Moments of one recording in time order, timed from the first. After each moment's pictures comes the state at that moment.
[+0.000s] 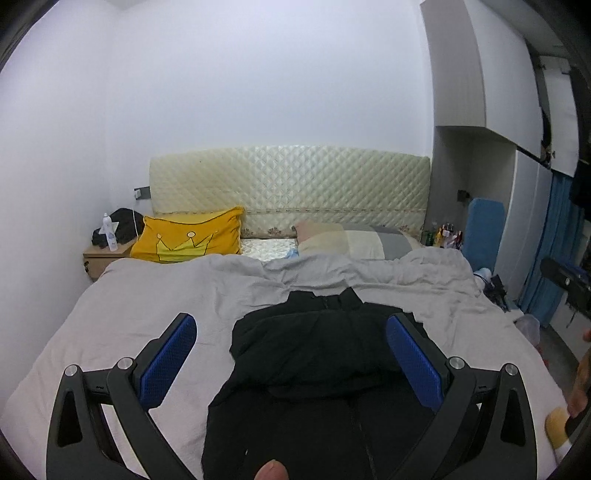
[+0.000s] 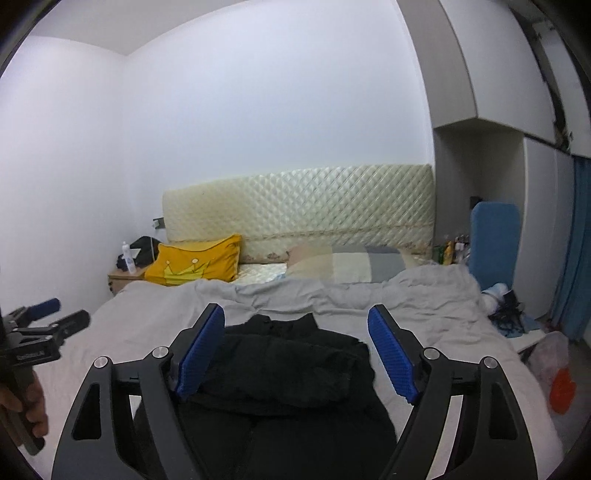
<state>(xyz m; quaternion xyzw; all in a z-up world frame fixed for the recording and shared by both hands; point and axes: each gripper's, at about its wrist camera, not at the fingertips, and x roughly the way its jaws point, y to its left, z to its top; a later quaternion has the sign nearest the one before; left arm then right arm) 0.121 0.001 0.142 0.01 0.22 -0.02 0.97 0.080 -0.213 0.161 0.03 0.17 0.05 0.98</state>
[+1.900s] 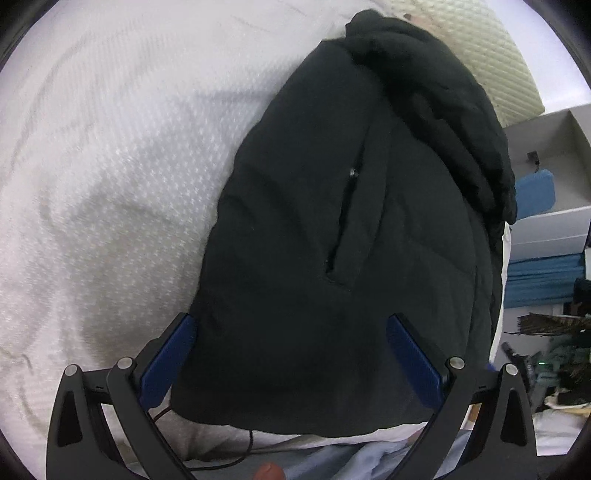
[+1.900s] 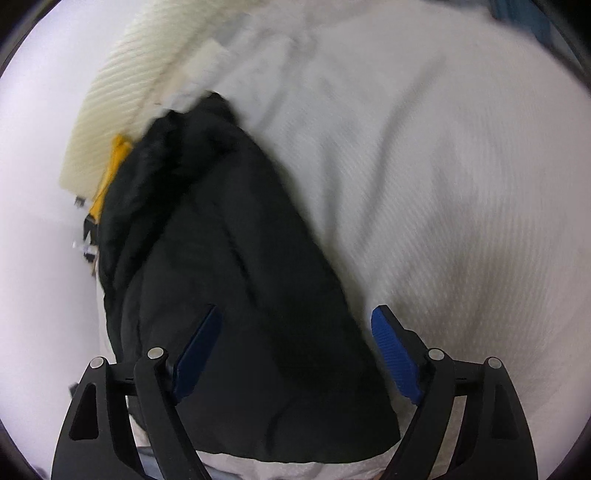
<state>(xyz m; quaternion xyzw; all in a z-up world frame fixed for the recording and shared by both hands) 0.133 0.168 -0.201 -0.29 0.62 -0.03 0.73 0.059 -0.401 -0.159 0.37 0.53 -0.01 0.77</state>
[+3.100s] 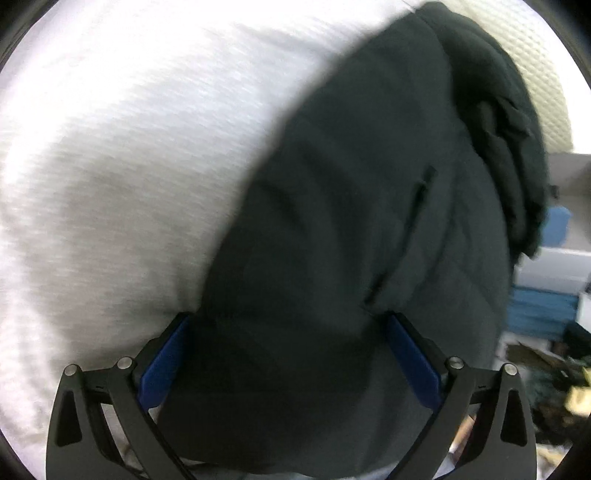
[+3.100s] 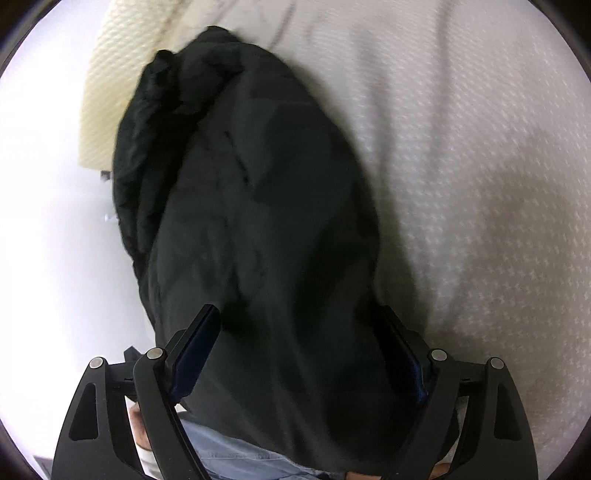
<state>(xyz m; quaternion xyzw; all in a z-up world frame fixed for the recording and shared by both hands) 0.144 0.191 -0.242 -0.35 0.65 -0.02 0.67 0.076 -0.373 -0.197 0.43 0.58 0.09 0.68</state>
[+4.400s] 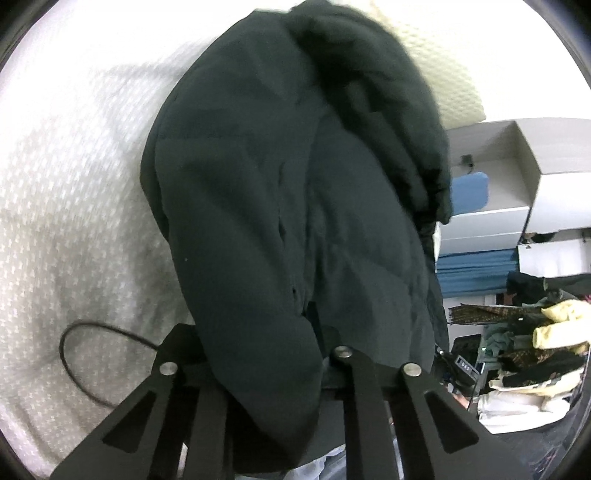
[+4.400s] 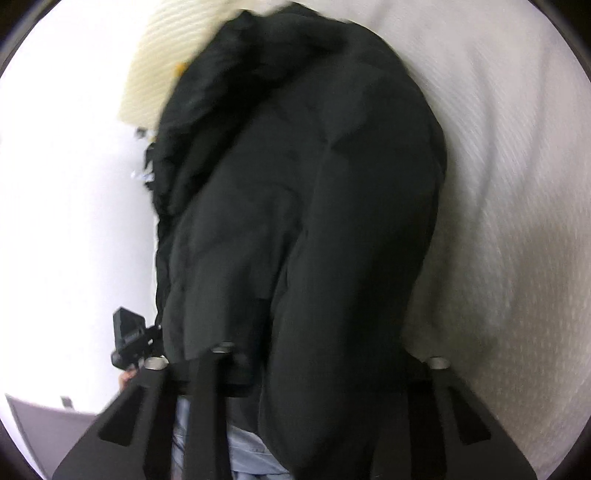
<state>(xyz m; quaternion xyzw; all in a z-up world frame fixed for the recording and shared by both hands) 0.152 0.142 -0.219 -0.37 0.56 -0.16 0.72 0.095 -0.313 -0.166 0.36 0.55 0.19 0.73</state>
